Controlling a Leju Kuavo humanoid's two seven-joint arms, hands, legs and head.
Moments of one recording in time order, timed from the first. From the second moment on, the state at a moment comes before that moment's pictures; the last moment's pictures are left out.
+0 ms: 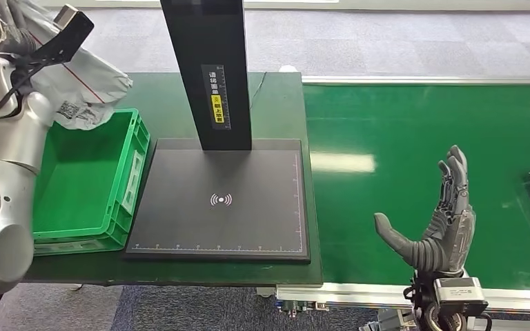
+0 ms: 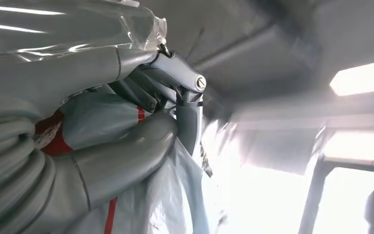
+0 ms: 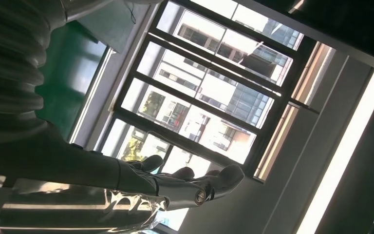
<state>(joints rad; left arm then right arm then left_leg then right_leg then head) -1.21 0.20 0.05 -0.58 -1.48 0.44 0.14 -0.02 -0.05 0.03 -1.67 0.25 -0.20 -0.70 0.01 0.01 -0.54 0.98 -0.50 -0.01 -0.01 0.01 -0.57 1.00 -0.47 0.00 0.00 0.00</state>
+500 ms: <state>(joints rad) -1.27 0.19 0.01 -0.36 -1.54 -0.24 0.28 -0.03 -0.06 0.01 -1.66 0.25 -0.19 -0.69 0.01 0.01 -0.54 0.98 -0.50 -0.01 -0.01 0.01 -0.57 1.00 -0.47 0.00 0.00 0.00</state>
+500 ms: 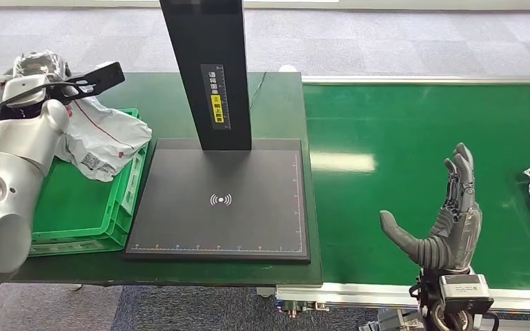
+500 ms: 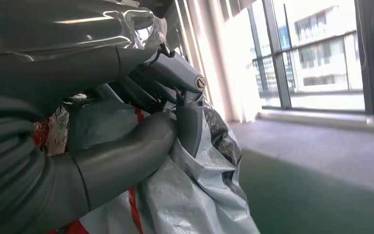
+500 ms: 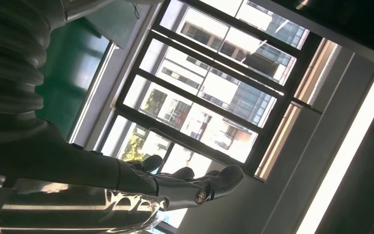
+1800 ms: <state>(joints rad) -1.20 0.18 -0.02 -0.39 -1.36 0.38 0.07 0.01 -0.04 -0.01 -1.69 0.28 -0.17 -0.69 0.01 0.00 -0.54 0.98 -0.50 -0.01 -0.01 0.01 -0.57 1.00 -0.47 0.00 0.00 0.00</state>
